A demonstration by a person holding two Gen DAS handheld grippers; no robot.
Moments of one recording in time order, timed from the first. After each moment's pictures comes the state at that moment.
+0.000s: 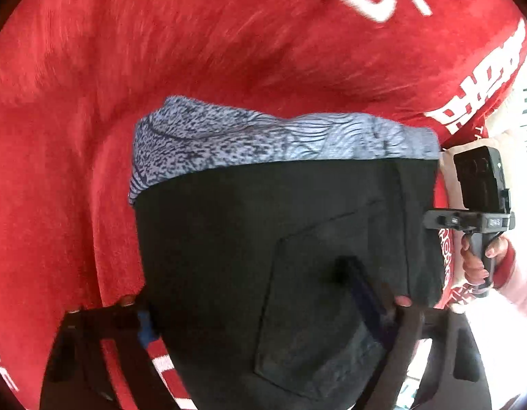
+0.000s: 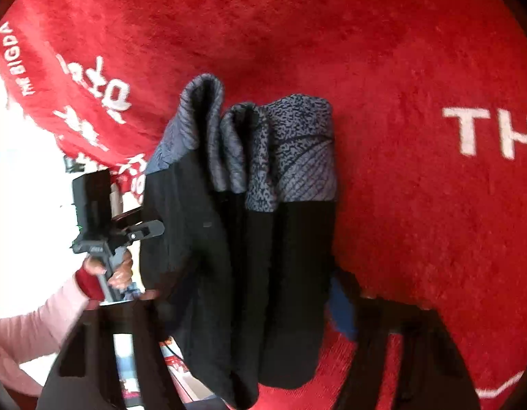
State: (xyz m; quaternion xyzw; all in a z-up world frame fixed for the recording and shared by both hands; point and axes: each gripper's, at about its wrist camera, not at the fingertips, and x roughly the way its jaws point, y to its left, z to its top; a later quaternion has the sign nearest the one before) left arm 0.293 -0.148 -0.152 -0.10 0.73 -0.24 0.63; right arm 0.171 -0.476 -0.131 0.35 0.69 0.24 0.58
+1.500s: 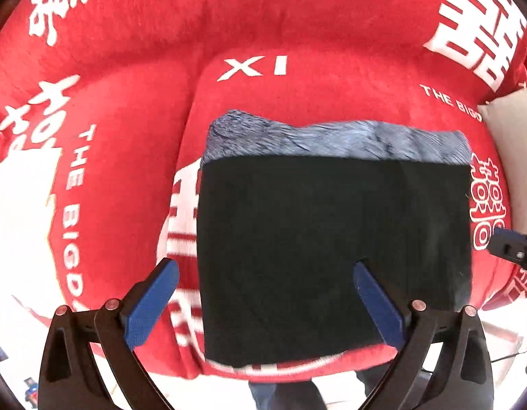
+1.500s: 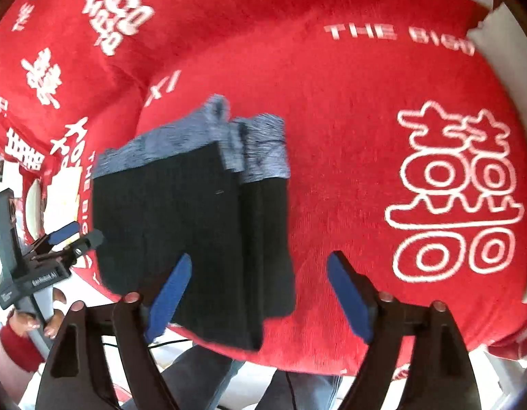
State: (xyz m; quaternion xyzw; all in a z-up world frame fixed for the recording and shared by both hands) left arm 0.124 -0.177 -0.022 0.05 0.73 -0.04 0.68; right arm 0.015 -0.445 0.008 0.20 0.73 0.08 0.65
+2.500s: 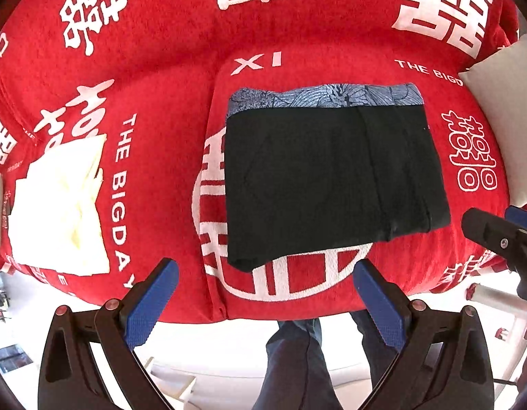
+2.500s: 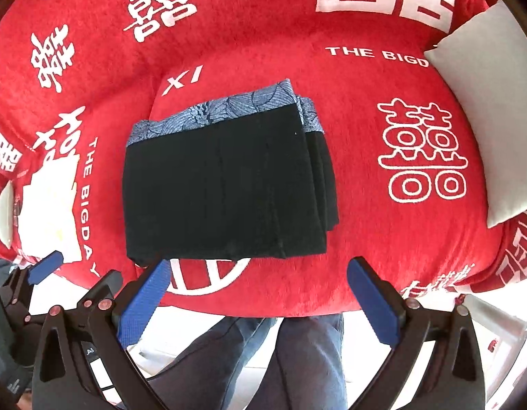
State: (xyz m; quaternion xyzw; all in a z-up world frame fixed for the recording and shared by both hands) left arm 0.060 -0.174 0.062 0.10 0.73 -0.04 0.67; right arm -0.032 -0.361 0.107 0.15 0.73 -0.01 0.67
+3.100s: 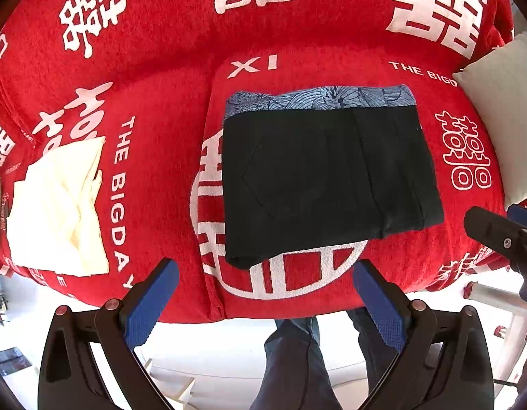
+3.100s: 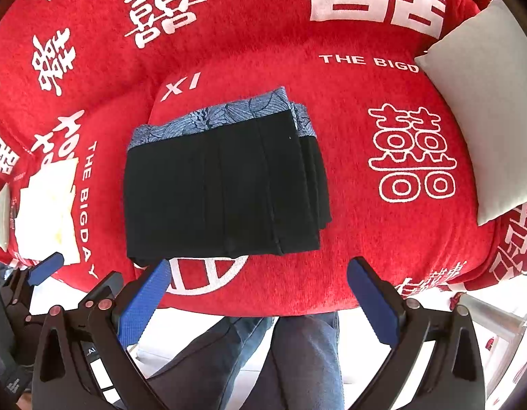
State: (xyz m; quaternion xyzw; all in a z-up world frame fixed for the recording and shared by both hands) left arm 0.058 -0.175 0.069 0.10 0.73 -0.05 0.68; right arm -0.036 -0.361 0.121 0.14 0.72 -0.02 0.68
